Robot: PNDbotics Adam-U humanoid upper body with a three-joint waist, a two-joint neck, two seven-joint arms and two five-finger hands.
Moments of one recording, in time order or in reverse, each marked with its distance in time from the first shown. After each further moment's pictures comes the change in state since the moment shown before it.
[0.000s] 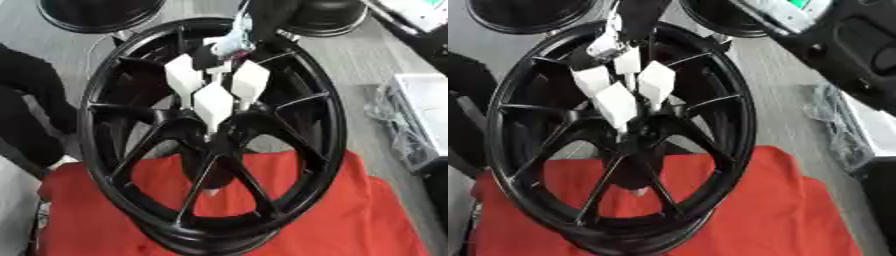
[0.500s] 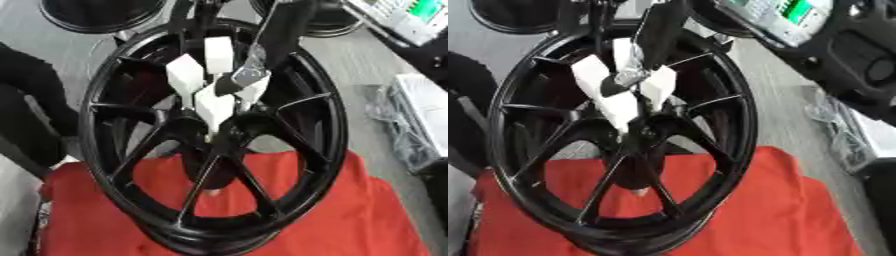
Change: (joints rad) left arm -0.003 0.000 0.000 0.000 -0.002 0.005 0.000; right arm 0.039 0.000 0.000 0.011 0.007 -0.111 0.148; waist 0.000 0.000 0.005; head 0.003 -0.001
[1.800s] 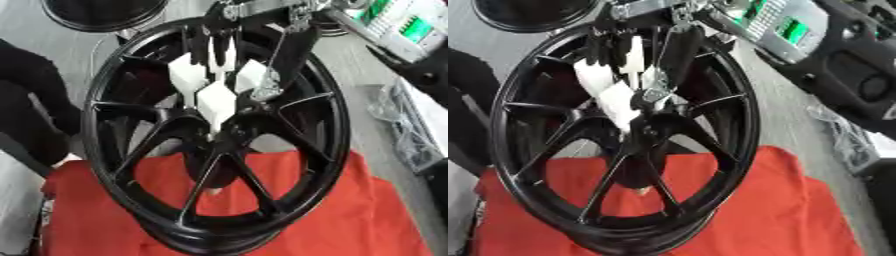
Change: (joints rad) left arm -0.009 -0.001 -0.008 -0.001 0.000 0.005 -0.005; right arm 0.073 -0.011 -0.005 0.013 0.085 -0.070 0.009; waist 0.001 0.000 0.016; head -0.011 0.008
